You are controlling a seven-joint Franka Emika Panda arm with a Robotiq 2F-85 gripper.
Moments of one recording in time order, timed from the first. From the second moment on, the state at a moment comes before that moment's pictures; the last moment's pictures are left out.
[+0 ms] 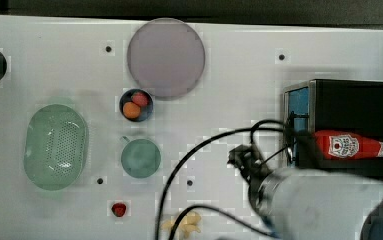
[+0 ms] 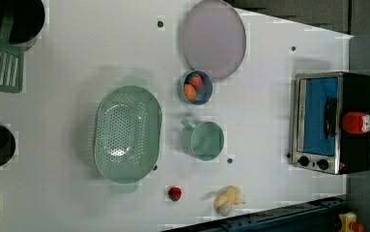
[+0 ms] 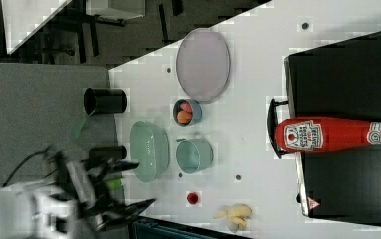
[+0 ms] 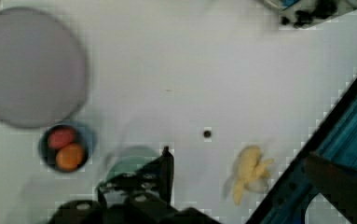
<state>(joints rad) -0.08 -0.36 -0.20 -2.10 0.01 0.12 0.05</state>
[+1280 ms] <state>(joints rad) -0.10 0.12 -0.56 -2.05 -0.03 0.71 0.04</state>
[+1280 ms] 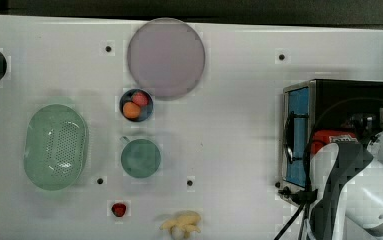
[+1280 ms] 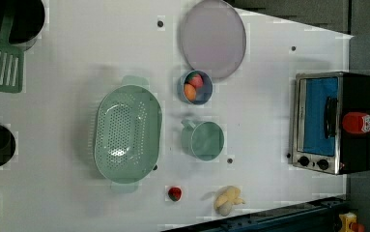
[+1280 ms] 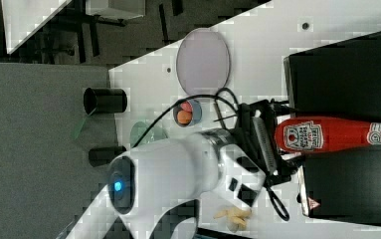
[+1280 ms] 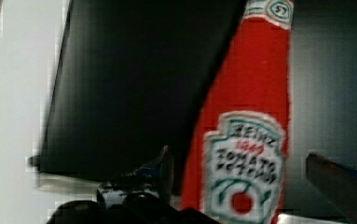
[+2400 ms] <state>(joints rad) -0.08 0.10 -0.52 -1.95 0.07 0.47 0.03</state>
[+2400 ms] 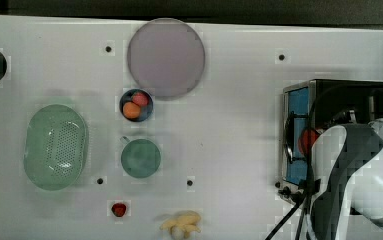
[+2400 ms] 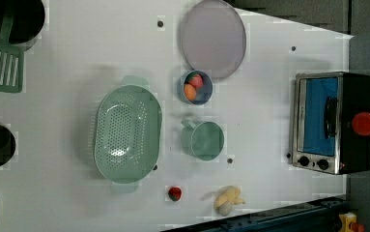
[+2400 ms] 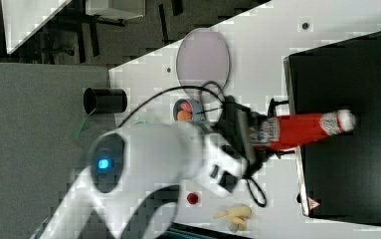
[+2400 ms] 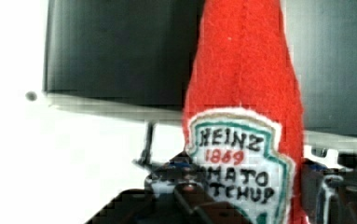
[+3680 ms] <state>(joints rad) -0.02 0.02 -0.01 -2.29 0.02 0.68 0.43</state>
